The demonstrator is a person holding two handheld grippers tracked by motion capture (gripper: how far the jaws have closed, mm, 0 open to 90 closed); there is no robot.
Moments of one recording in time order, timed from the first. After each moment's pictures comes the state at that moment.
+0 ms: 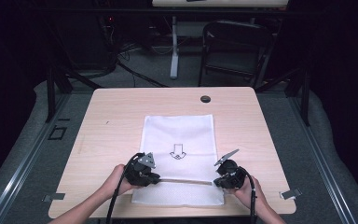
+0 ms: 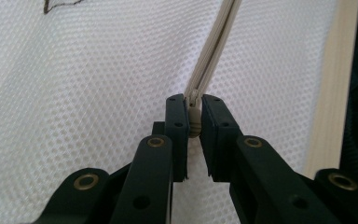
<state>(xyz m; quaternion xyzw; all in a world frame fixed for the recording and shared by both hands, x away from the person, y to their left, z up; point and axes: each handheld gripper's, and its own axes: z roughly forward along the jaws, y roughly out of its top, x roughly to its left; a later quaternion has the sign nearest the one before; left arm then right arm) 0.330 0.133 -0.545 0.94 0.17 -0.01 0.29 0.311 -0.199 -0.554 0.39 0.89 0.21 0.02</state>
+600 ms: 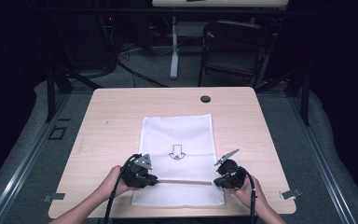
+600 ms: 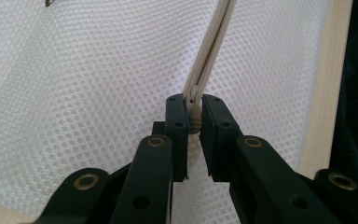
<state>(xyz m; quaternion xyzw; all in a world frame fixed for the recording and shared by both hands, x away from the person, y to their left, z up) 0.325 0.140 -0.543 0.94 0.17 -0.01 0.28 0.311 -0.200 -0.555 0.39 0.89 0.22 0.02</state>
